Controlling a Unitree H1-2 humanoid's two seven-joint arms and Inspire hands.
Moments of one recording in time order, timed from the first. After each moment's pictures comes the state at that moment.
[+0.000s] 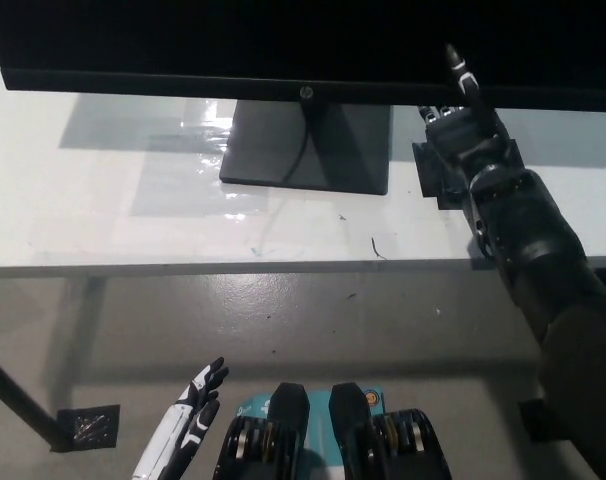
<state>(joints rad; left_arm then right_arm) 0.00 0.21 -0.22 0.33 0.11 -0.43 0.04 -1.18 -0.07 -0.64 1.43 0.80 -0.03 0.25</state>
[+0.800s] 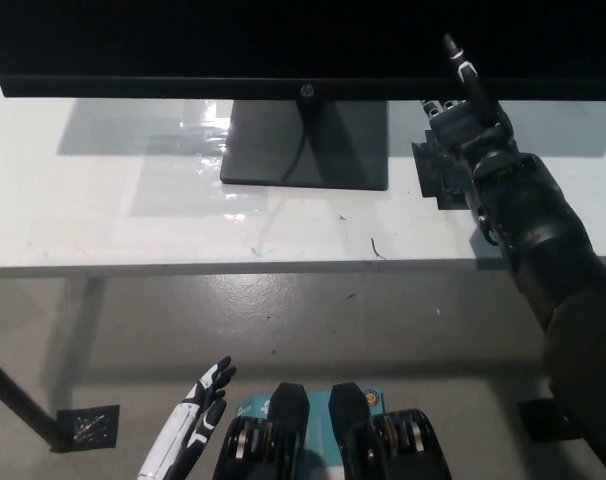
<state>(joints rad) -0.01 0.21 -0.24 0.33 0.10 -0.43 0.04 -1.21 -0.09 -0.63 1.45 0.76 -0.04 0.16</state>
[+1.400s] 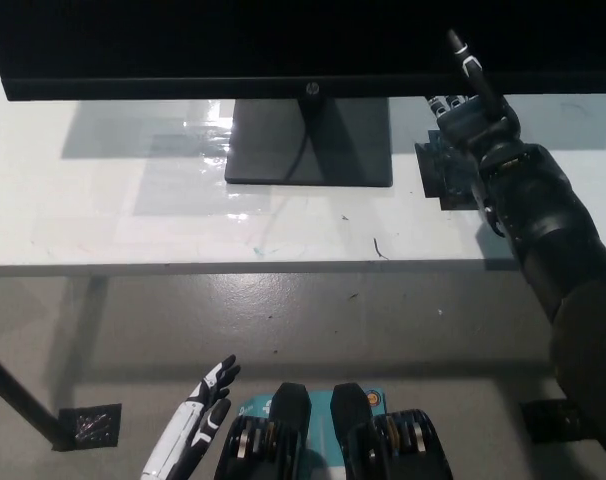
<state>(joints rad) -0.01 0.21 -0.25 0.33 0.11 -0.43 0.04 -1.23 -0.11 -0.63 1.46 0.74 -0.03 0.09</state>
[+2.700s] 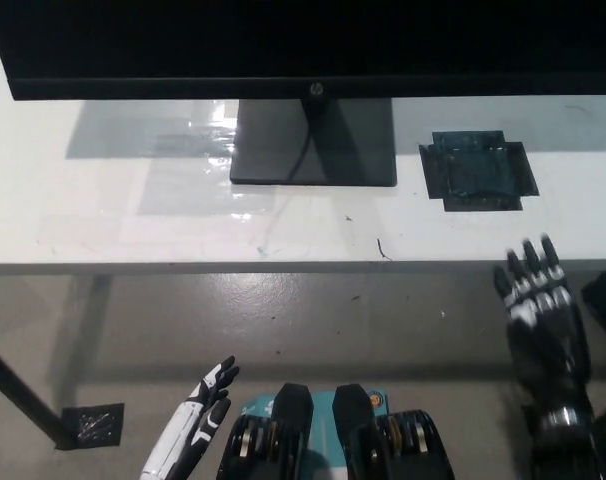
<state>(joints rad) -0.02 0.21 -0.25 0.35 0.11 -0.43 0.04 -0.15 0.12 -0.30 0.17 0.61 -0.04 0.23</state>
